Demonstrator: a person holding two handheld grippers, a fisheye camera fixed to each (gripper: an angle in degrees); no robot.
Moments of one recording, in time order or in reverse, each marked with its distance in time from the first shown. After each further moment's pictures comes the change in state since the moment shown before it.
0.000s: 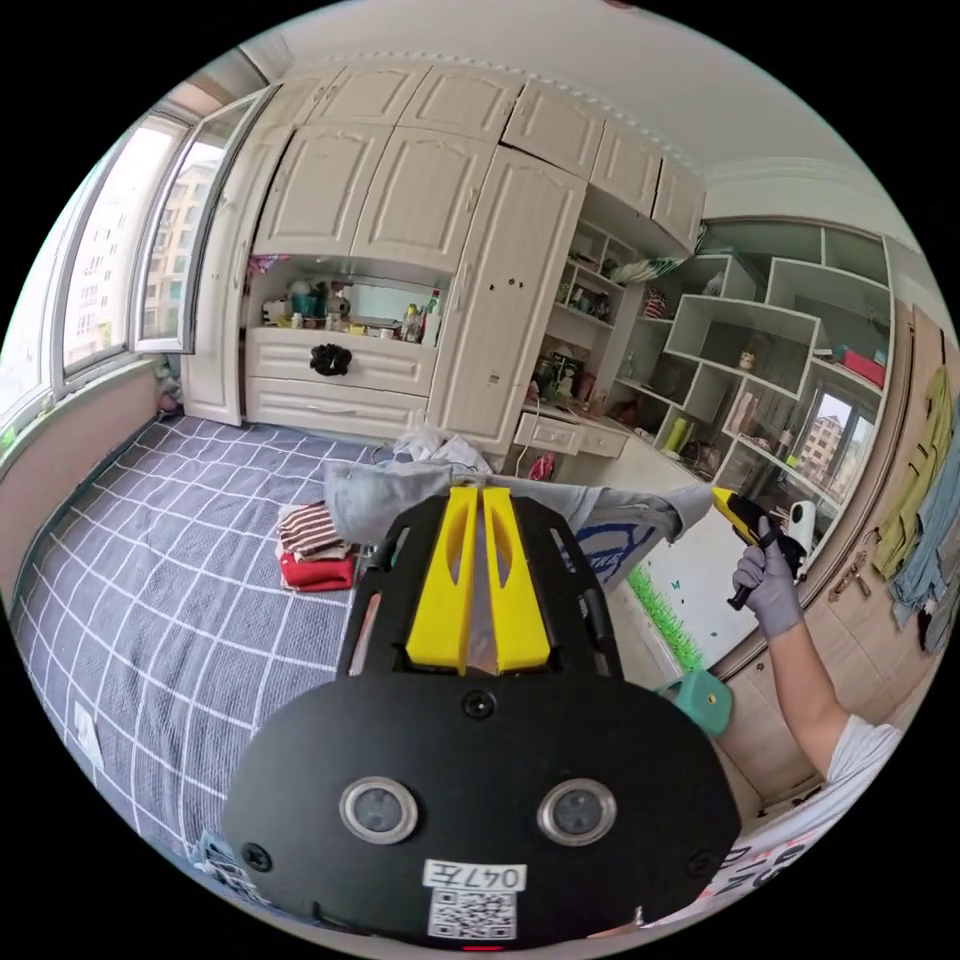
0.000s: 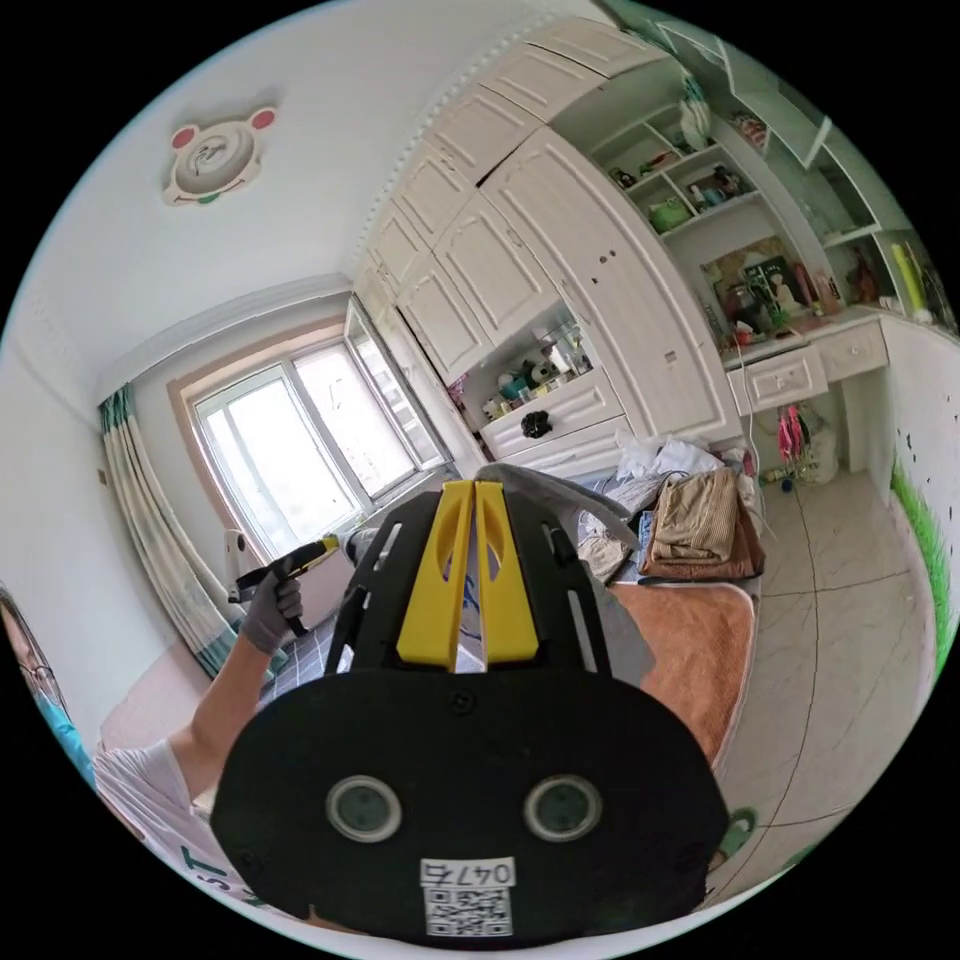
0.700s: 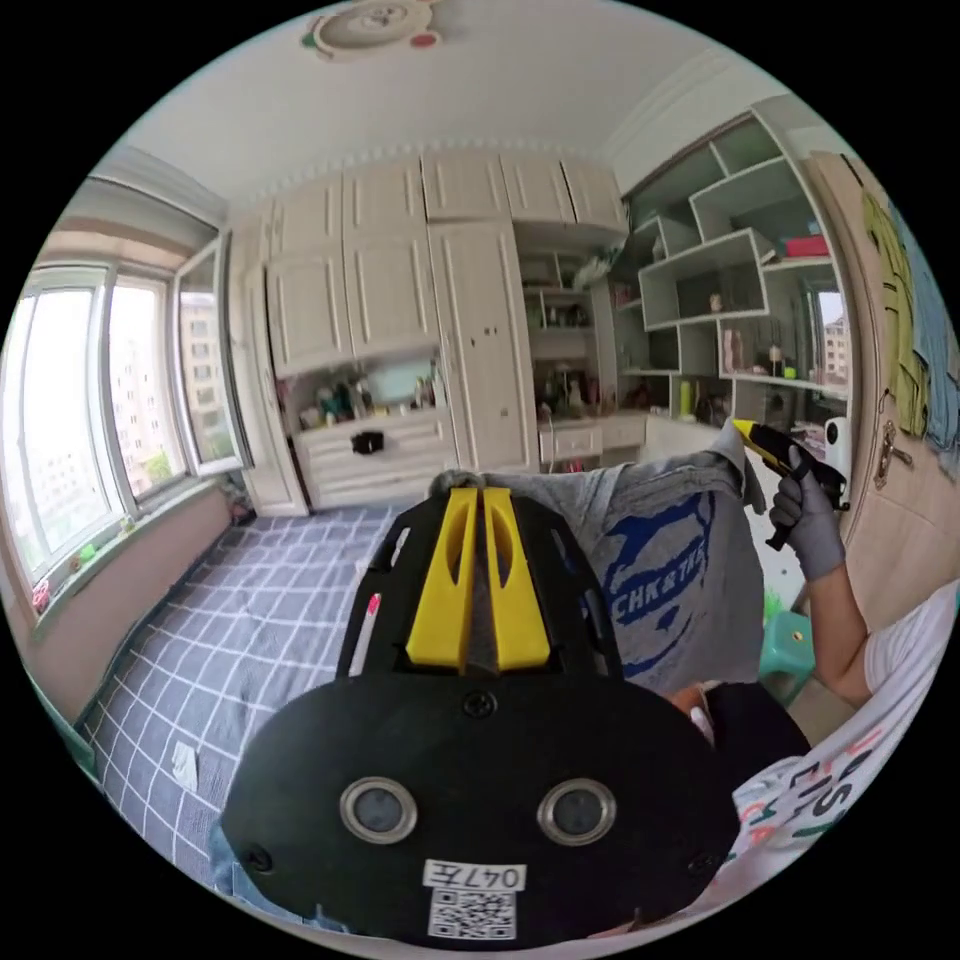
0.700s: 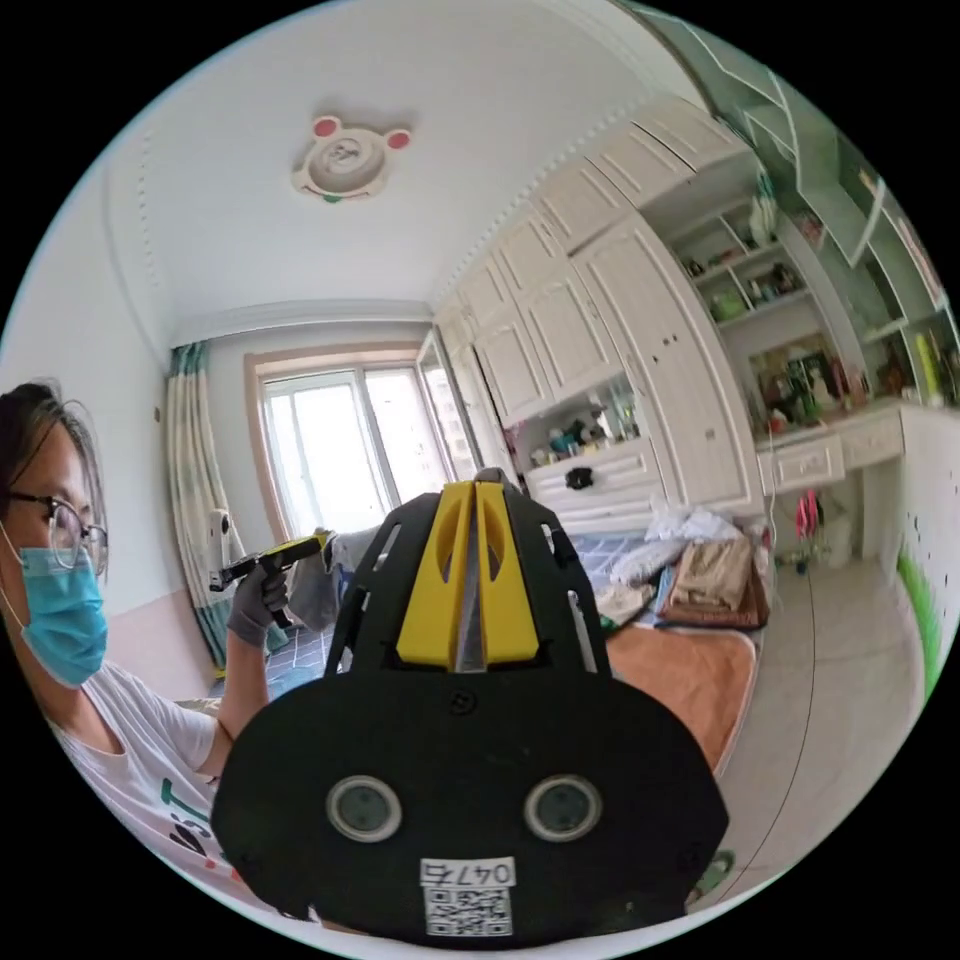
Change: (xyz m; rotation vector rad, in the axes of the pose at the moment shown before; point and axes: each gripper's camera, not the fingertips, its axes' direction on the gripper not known) left arm 0.217 0.049 -0.035 0.135 -0.204 0.283; right arm -0.094 0.061 -0.034 0.167 -0.091 -0.227
